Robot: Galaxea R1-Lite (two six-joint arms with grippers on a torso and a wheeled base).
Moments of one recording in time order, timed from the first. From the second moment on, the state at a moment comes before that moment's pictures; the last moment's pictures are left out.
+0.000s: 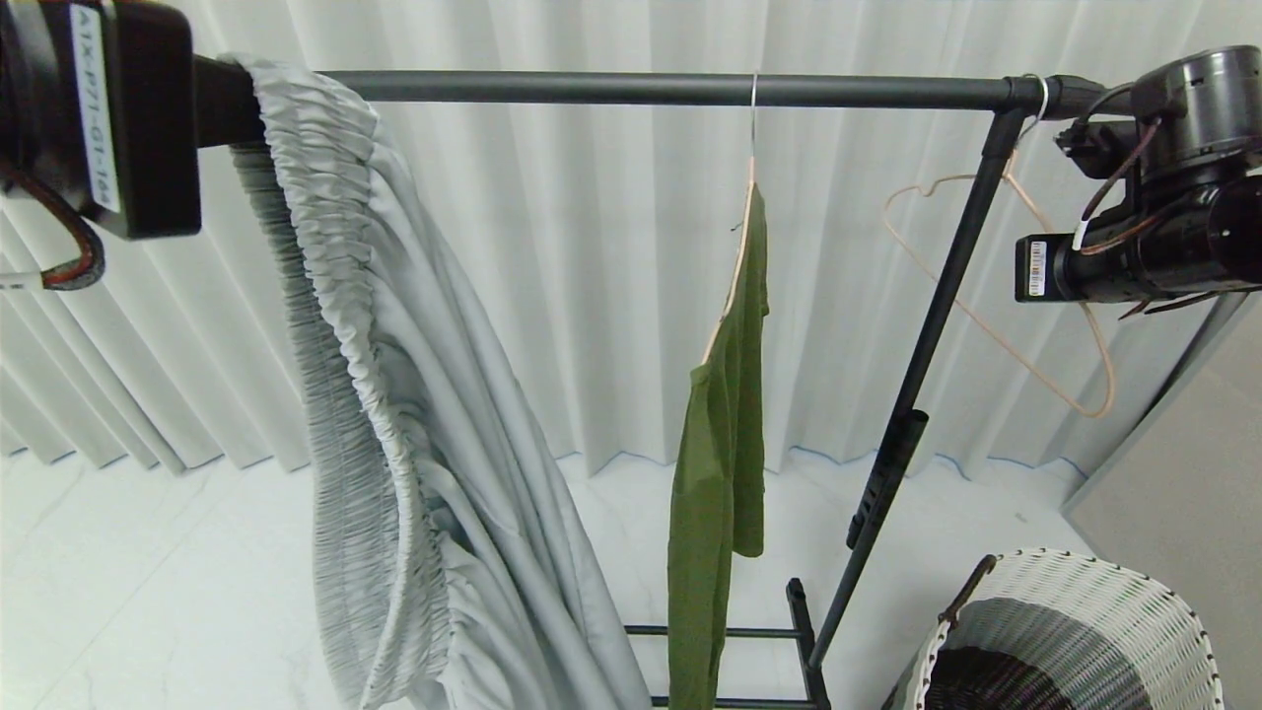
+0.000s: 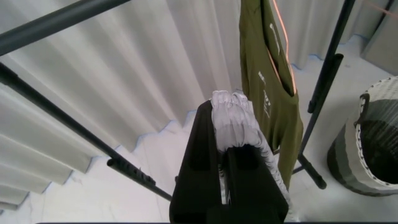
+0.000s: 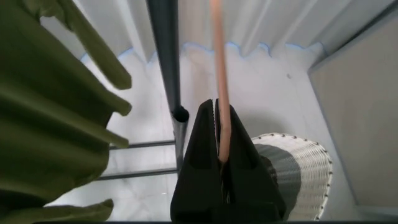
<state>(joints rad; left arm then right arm) -0.84 1.31 -1.59 0.50 0.47 0.21 0.29 1.73 -1.62 0.36 -0.32 0.17</state>
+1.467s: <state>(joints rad) -0.83 1.26 -1.48 0.42 0.55 0.21 0.42 1.37 -1.36 0.35 -0.55 0.17</state>
